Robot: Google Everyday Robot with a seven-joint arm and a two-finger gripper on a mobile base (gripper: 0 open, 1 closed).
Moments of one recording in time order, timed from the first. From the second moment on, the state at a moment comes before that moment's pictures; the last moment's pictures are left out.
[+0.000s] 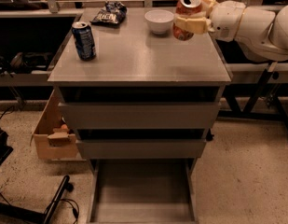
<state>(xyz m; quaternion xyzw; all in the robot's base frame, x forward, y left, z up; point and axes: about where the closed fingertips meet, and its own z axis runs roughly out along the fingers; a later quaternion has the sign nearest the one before) 0.708 -0.123 1.014 -0.43 0.55 0.25 0.67</state>
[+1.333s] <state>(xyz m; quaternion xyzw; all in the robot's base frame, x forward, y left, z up) 0.626 -0.114 1.034 -0.57 0.42 0.32 0.63</state>
